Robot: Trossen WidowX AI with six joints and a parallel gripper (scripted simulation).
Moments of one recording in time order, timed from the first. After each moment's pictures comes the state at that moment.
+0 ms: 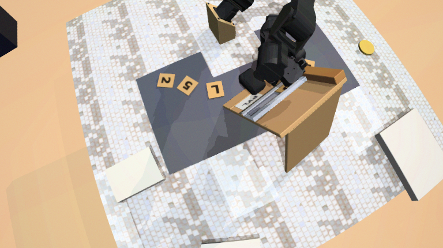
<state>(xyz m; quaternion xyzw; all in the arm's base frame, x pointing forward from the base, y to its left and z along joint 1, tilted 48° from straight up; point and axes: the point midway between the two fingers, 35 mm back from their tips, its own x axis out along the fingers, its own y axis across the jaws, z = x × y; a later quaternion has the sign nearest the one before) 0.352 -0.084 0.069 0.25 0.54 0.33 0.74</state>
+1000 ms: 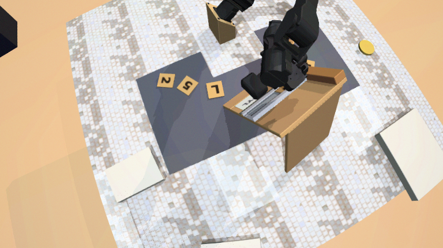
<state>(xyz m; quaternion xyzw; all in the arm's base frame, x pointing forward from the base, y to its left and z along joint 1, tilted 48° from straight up) 0.360 -0.077 0.065 0.24 0.55 0.33 0.73</state>
